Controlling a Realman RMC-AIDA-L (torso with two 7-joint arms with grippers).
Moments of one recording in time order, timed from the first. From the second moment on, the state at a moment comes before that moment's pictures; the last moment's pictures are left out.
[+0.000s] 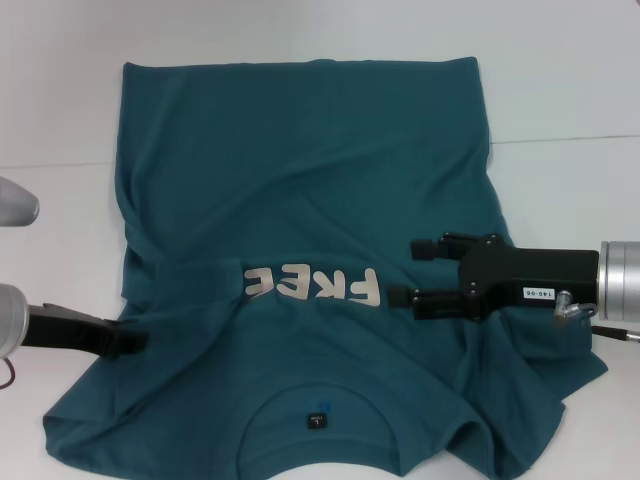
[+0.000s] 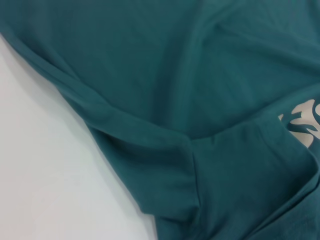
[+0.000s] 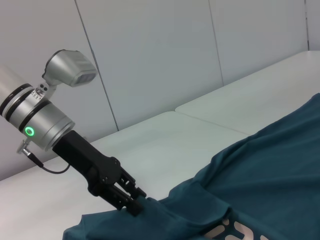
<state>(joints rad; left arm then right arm) -0.51 -2.14 1.00 1.07 2.56 1.21 -2.29 0.51 2.05 -0.93 -0.70 -1.80 -1.41 1.49</state>
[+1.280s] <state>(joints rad) -0.50 -2.17 1.01 1.14 2.41 1.48 -2.30 0.52 2.04 -0.92 -0.70 -1.80 -1.40 1.49</state>
